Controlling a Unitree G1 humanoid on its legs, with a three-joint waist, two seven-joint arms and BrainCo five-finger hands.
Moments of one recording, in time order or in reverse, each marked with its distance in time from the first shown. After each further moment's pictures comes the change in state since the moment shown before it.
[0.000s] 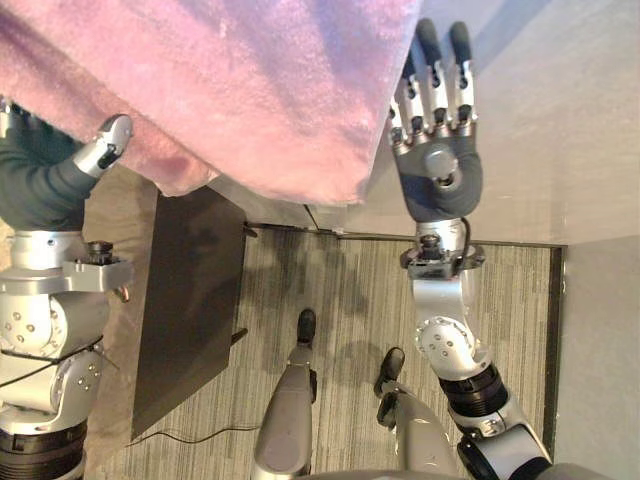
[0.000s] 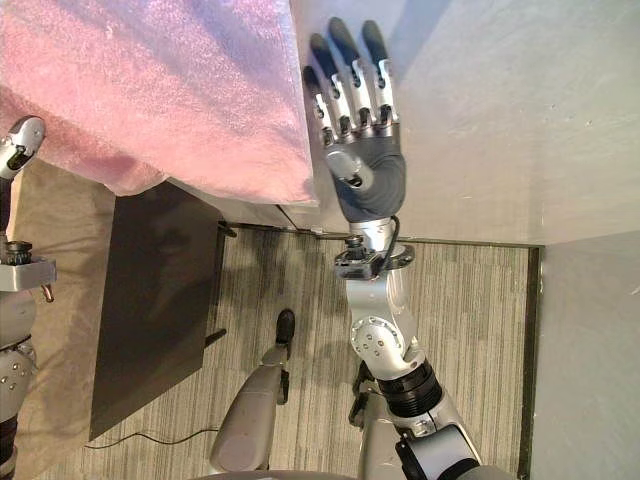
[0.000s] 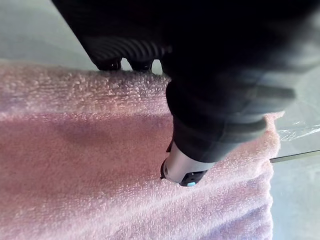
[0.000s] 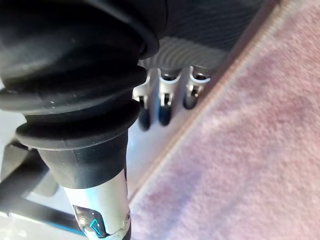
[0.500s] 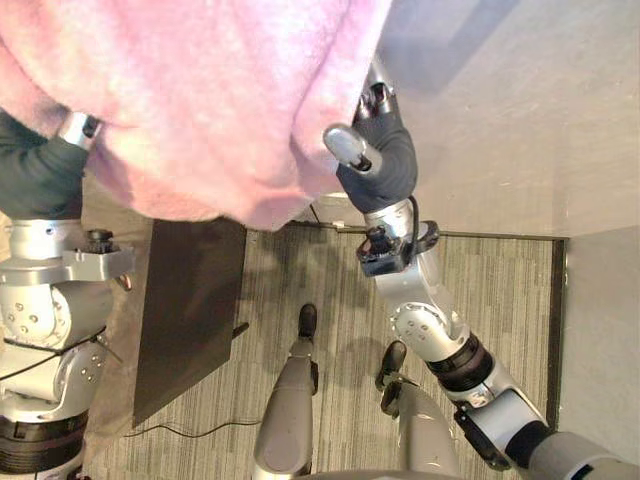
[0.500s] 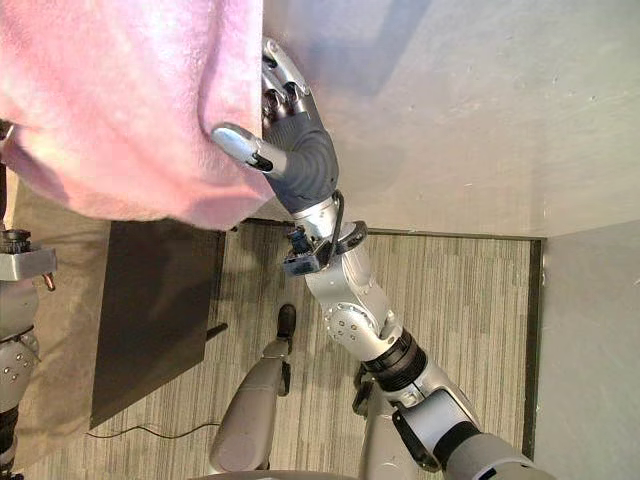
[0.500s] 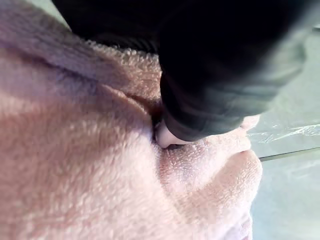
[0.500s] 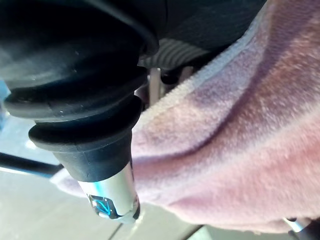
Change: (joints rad) left arm -0.067 -0.026 -0.025 0.020 0.036 -0.039 0.054; right arm -0.182 -0.024 0.138 0.083 0.013 0.024 -0.004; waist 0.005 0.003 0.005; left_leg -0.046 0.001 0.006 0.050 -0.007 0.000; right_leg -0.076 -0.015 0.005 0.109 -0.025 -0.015
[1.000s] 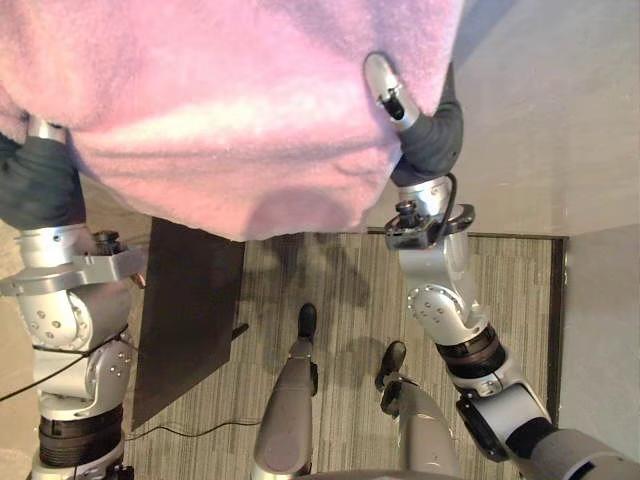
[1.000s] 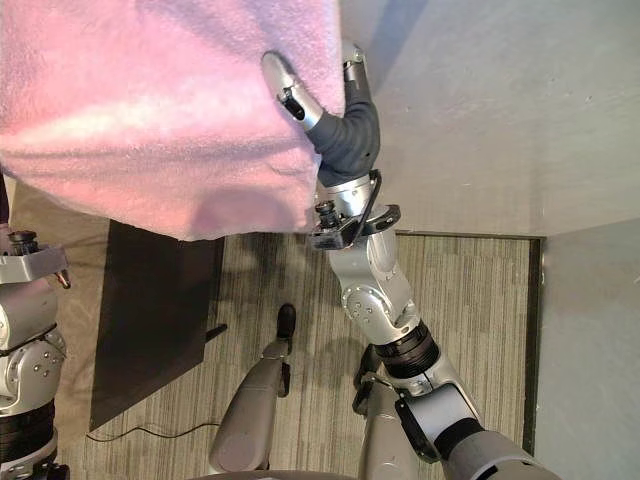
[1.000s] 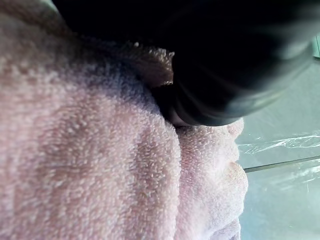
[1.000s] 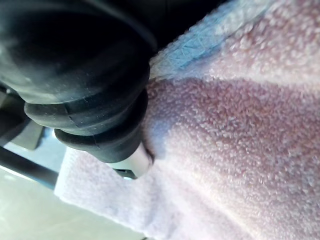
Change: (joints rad) left arm -0.030 -0.177 0.012 -0.027 0.124 -0.003 0.013; right arm -0.008 -0.015 -0.184 -0.001 -0.127 0.001 -0.031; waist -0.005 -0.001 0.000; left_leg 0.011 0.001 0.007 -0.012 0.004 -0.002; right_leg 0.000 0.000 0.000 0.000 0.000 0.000
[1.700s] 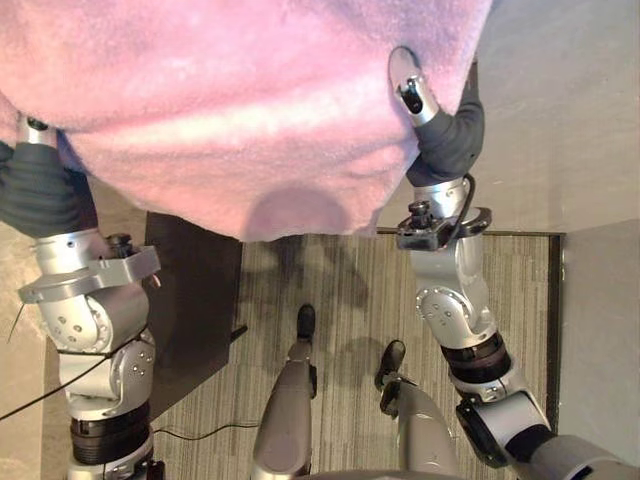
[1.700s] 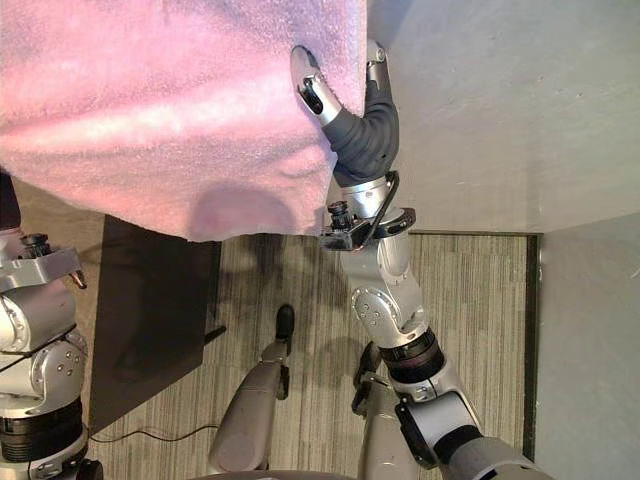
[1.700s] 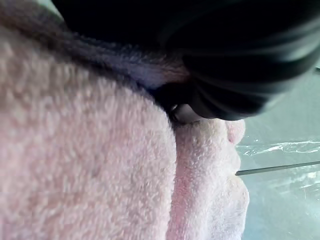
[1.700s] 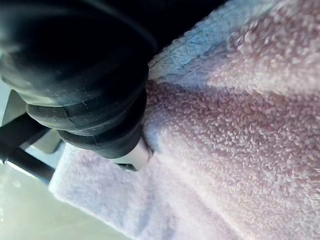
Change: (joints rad) left arm -0.019 -0.151 0.003 -0.016 0.062 0.011 0.003; right arm 0.038 0.025 -0.066 -0.043 -0.070 0.027 -0.010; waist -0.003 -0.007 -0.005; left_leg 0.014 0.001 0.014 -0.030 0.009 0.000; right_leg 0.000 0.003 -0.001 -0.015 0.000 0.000
